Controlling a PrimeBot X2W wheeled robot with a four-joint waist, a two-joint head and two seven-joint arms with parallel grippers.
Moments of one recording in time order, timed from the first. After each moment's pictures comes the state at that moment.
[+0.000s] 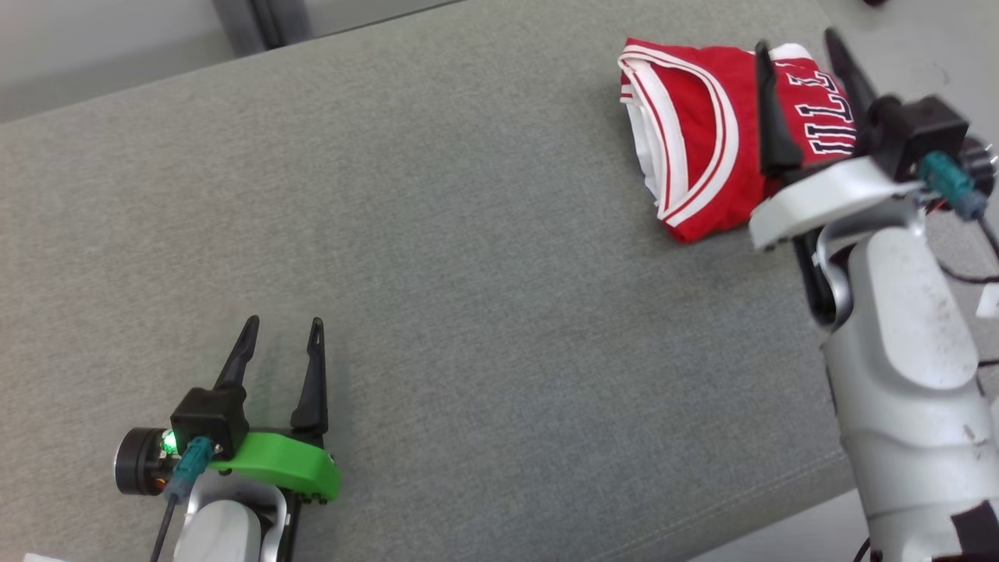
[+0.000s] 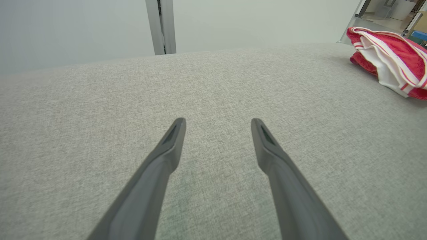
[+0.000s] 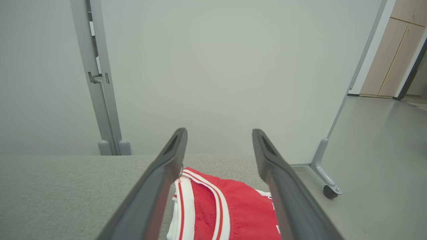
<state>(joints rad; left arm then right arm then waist) -0.19 0.08 -0.10 0.34 -0.15 -0.13 -0.26 -0.73 -0.05 -0.06 0.49 0.02 0.13 -0.26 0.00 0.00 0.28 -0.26</state>
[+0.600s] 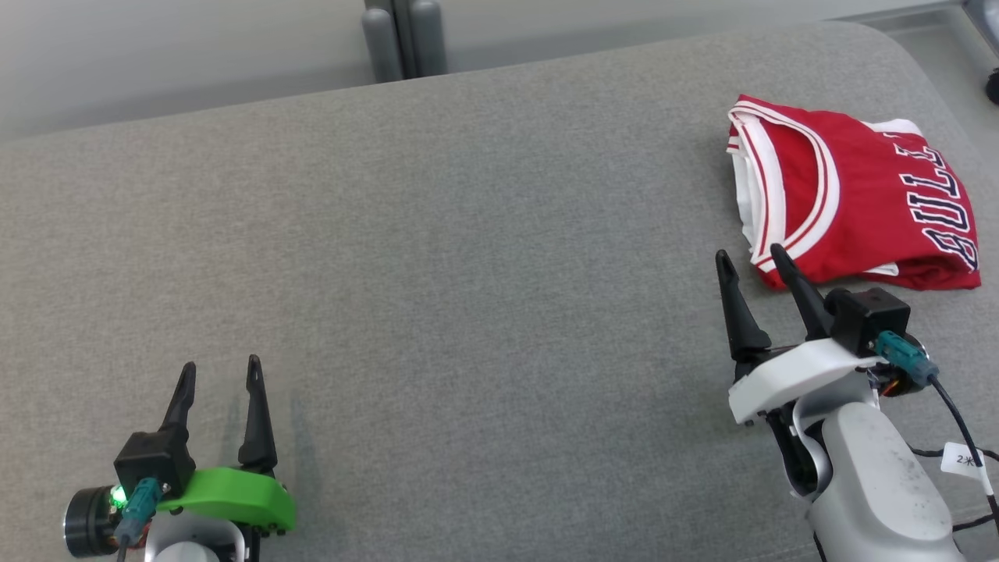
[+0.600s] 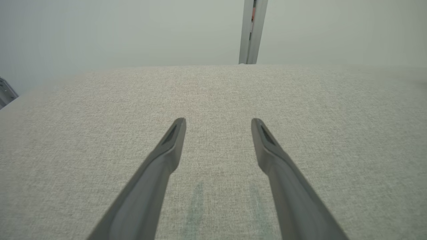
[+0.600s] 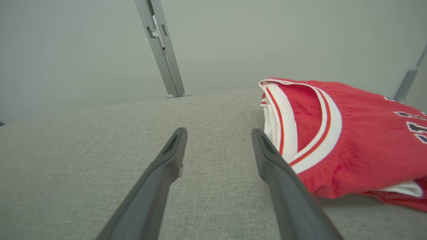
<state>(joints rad) -0.12 0.05 0.06 0.33 -0.12 -0.12 -0.26 -0.38 -0.05 0.04 0.45 0.22 0.13 -0.26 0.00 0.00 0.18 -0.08</state>
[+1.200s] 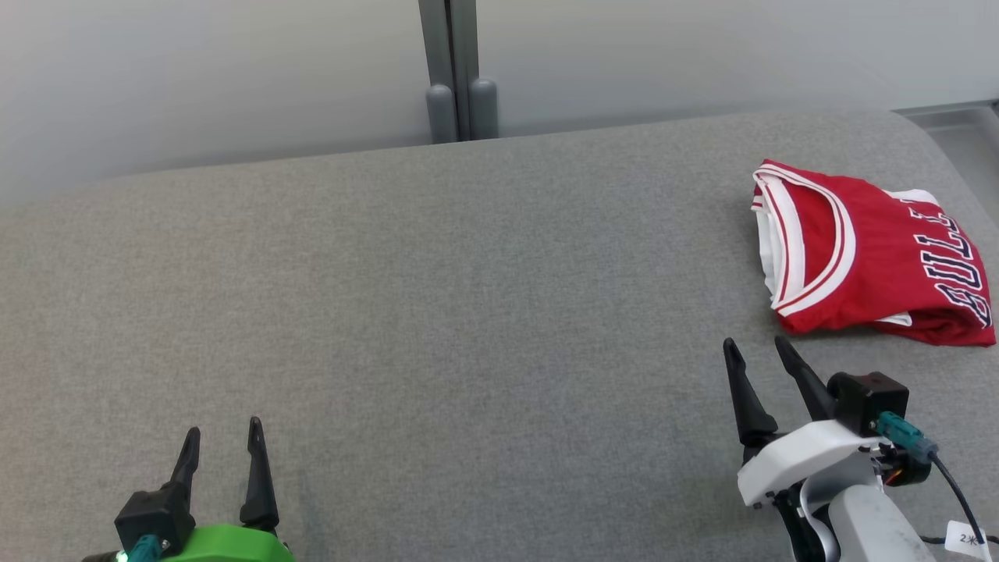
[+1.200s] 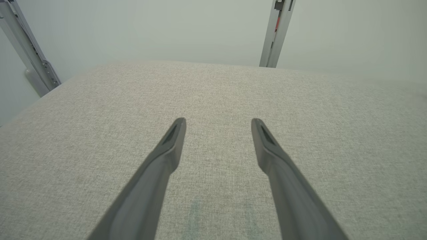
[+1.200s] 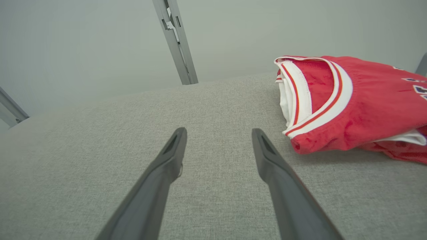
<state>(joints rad) 0.00 0.05 0.06 0.34 -0.18 -0.11 -0.26 -0.21 -0.05 0.03 0.45 0.26 0.13 -0.26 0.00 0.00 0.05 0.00</state>
